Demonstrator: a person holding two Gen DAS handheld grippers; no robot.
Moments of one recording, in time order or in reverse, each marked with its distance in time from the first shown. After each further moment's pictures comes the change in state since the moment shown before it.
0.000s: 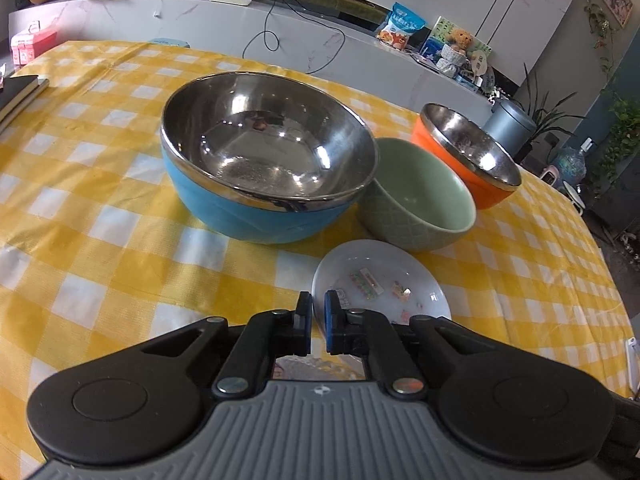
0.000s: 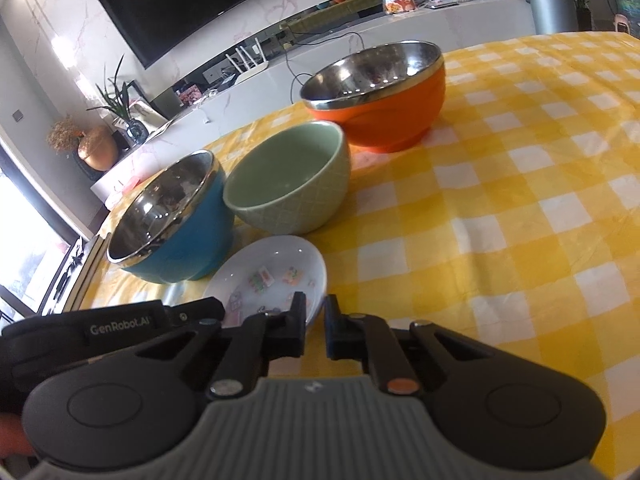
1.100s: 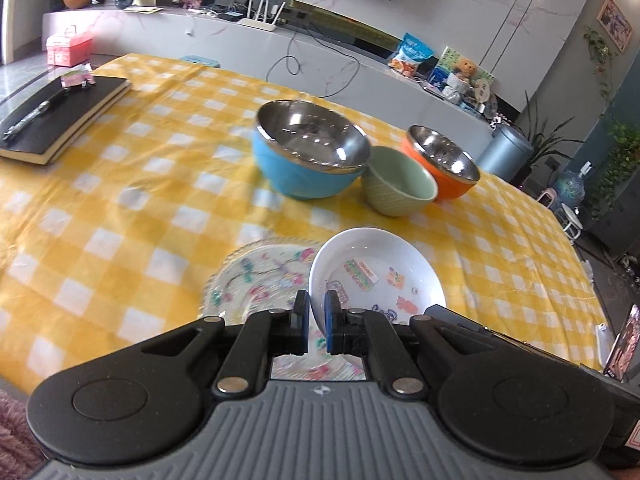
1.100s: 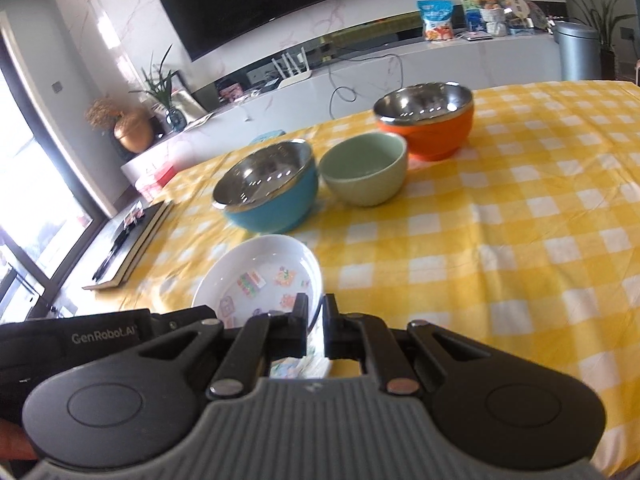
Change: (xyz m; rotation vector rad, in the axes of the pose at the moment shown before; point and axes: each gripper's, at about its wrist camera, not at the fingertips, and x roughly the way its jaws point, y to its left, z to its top) left arm -0.123 0.006 -0.058 -0.051 -0.072 0.050; right arm -0.098 0.053 -0.051 -0.141 -0.028 0.052
